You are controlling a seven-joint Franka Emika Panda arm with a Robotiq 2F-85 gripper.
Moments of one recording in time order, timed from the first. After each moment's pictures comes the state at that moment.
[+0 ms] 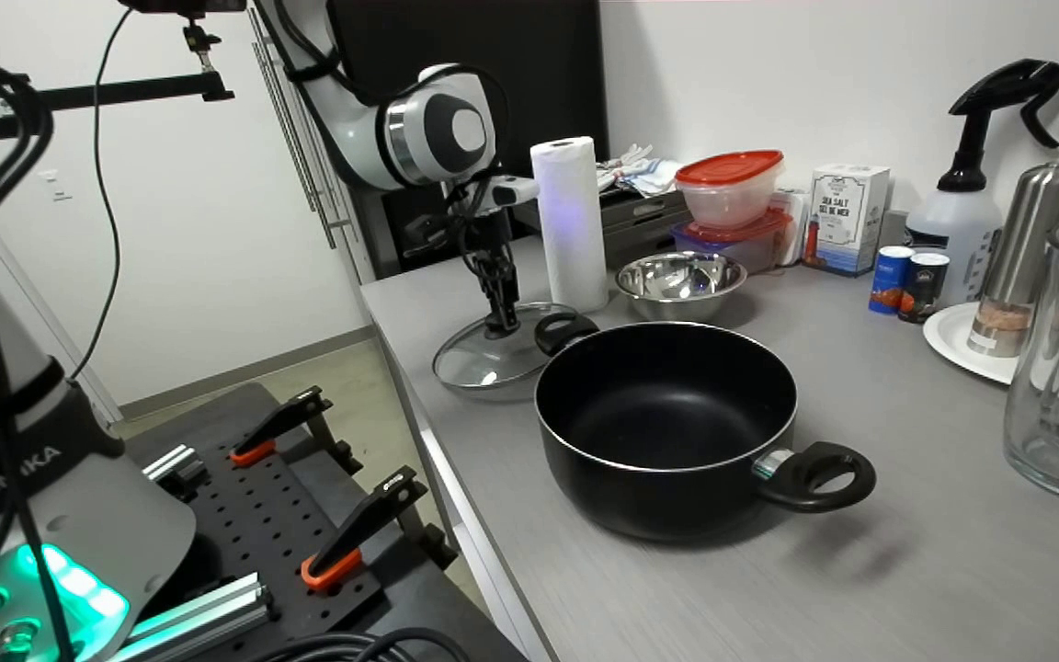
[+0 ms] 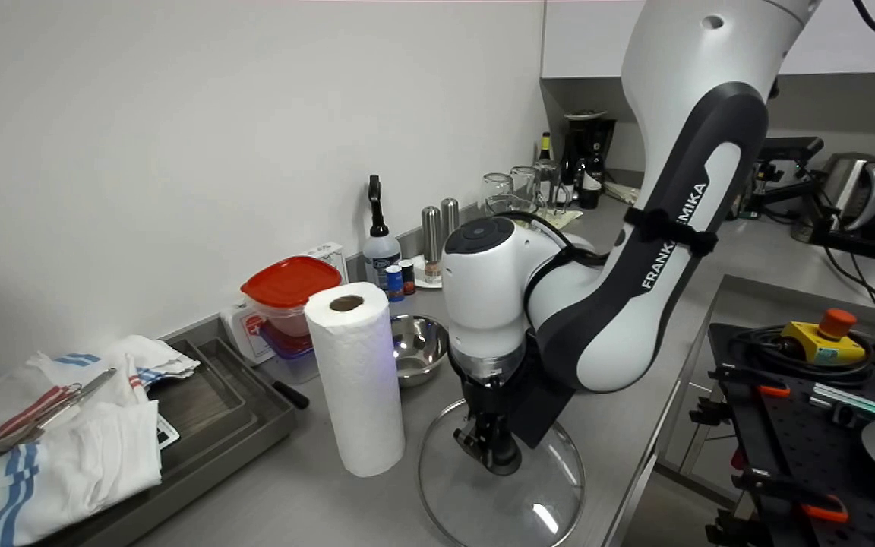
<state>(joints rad) 0.26 0.57 -0.03 -2.19 -0.24 2.70 0.80</state>
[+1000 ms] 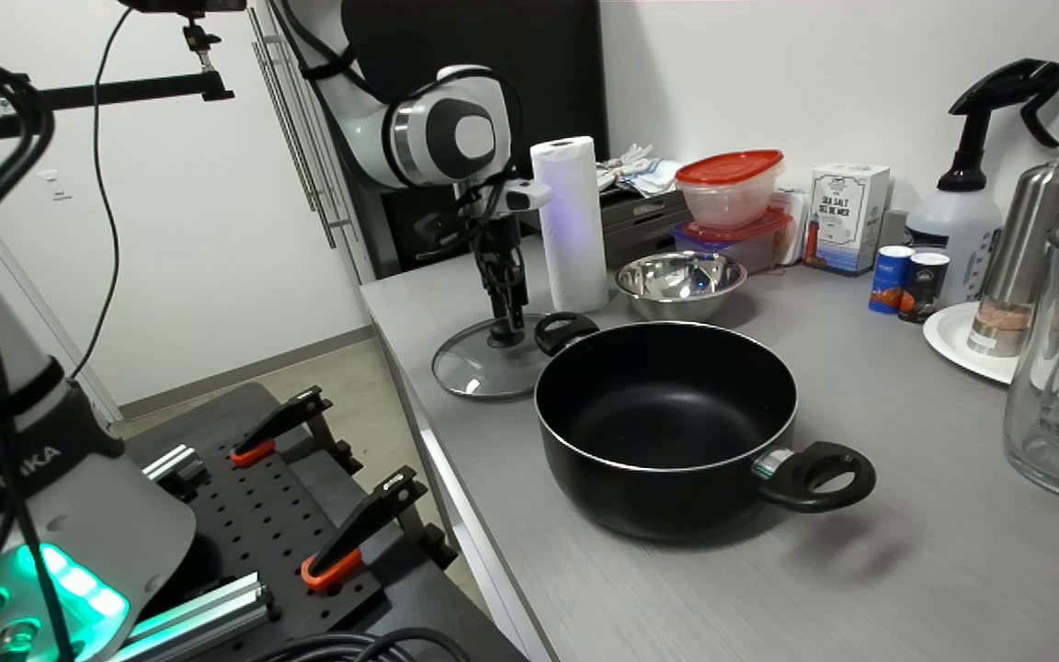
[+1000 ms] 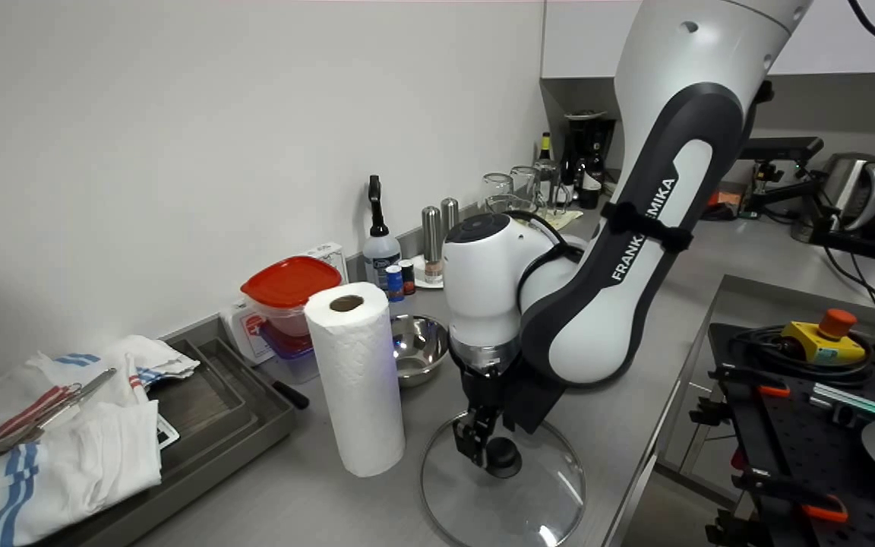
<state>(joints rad) 0.24 0.58 -0.03 -2.19 -0.10 2.71 0.63</state>
